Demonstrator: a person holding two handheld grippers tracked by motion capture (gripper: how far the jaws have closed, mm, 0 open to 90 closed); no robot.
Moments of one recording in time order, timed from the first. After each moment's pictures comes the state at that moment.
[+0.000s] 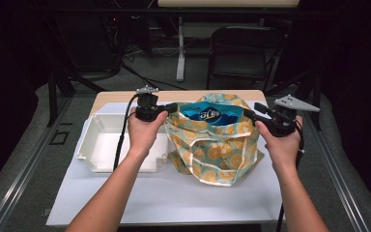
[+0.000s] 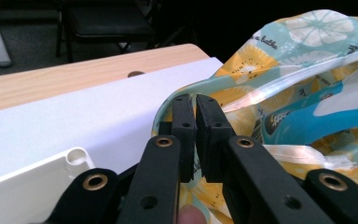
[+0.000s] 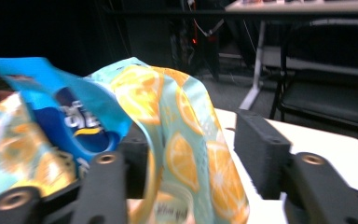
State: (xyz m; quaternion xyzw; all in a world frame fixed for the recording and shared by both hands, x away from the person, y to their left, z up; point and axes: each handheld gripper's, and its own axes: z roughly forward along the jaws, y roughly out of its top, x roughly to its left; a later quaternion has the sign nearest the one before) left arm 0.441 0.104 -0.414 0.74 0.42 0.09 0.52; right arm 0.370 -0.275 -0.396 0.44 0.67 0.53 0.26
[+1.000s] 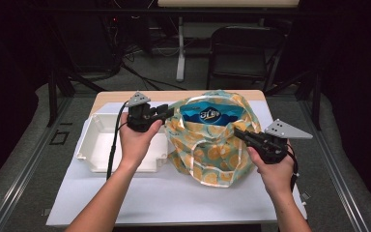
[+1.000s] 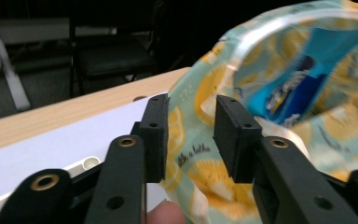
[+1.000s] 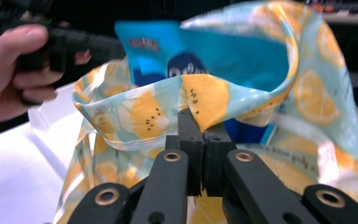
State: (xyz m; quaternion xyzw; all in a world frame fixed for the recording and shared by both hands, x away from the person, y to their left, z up) left arm 0.397 0.122 -0.410 0.73 0.36 0.16 0.55; right arm 0.311 -0.243 -0.412 0.36 0.70 0.56 0.24
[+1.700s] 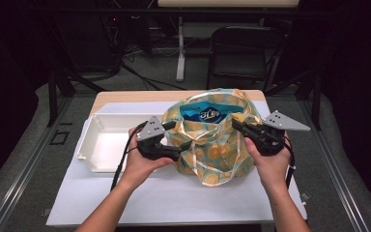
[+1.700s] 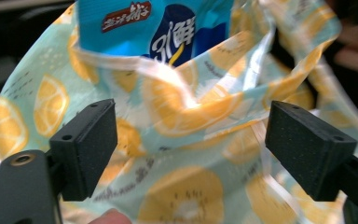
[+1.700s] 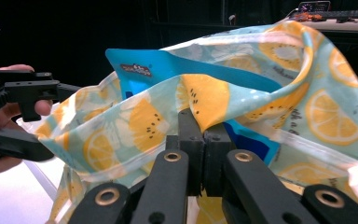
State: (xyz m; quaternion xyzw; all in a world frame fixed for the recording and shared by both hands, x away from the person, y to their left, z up) left arm 0.344 0.083 -0.430 0.78 0.23 0.19 0.54; right arm 0.323 -0.233 -0.400 0.37 0.69 0.57 0.24
